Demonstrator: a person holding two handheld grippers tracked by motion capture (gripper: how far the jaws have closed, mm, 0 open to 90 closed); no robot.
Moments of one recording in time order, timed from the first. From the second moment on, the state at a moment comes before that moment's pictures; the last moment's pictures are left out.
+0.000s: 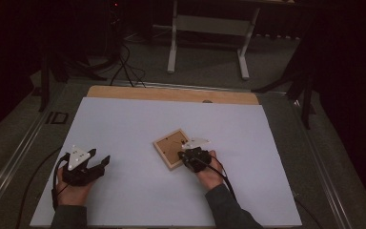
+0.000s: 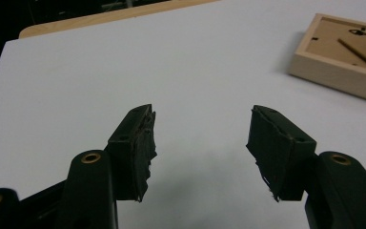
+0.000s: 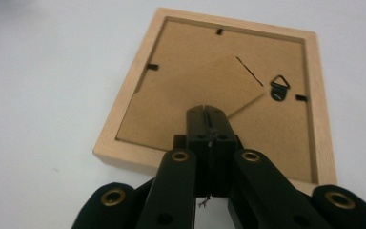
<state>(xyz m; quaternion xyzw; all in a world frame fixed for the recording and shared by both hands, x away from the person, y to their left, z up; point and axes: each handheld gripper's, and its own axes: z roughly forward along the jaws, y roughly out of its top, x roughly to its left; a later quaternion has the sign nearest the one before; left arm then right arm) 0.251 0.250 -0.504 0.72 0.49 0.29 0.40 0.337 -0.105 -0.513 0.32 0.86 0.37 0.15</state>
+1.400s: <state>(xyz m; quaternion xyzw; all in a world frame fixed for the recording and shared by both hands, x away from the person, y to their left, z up) 0.277 0.186 -0.512 0.77 0.43 0.24 0.40 0.343 -0.132 -0.515 0.36 0.83 0.38 0.18</state>
